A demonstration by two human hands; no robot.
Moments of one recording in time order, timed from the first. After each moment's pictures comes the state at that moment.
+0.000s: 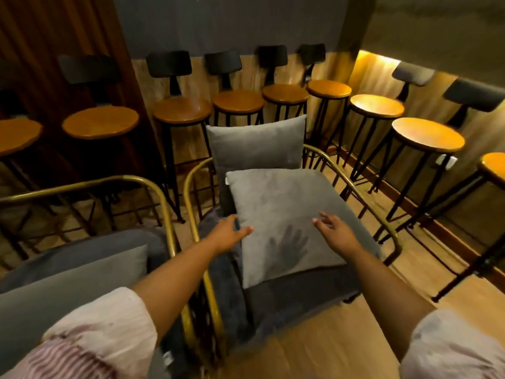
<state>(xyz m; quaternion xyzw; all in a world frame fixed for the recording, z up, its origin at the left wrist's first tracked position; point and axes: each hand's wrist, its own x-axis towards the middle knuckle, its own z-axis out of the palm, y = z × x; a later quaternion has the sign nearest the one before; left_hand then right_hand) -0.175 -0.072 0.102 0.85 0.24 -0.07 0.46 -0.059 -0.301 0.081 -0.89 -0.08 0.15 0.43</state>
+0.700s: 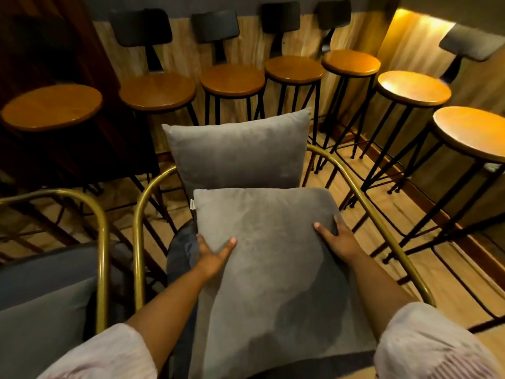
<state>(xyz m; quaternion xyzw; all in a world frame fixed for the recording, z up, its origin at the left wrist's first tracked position) 0.018 -0.044 -0.016 0.68 0.47 -0.03 0.56 0.200 -0.285 -0.018 -0.89 -0.01 0.24 0.39</state>
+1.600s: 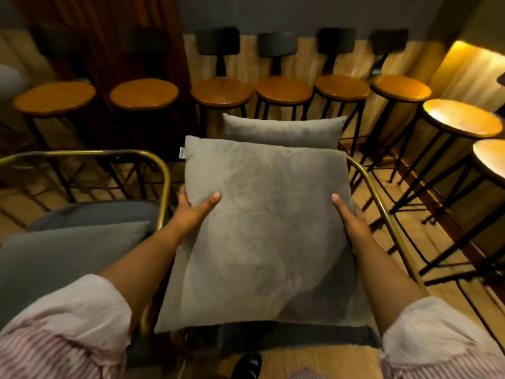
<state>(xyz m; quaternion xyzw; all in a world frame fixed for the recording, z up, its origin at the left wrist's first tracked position) -0.111 -0.051 0.082 0.65 0.43 0.22 0.59 0.118 -0.303 0.067 -0.73 -0.05 0.24 0.64</state>
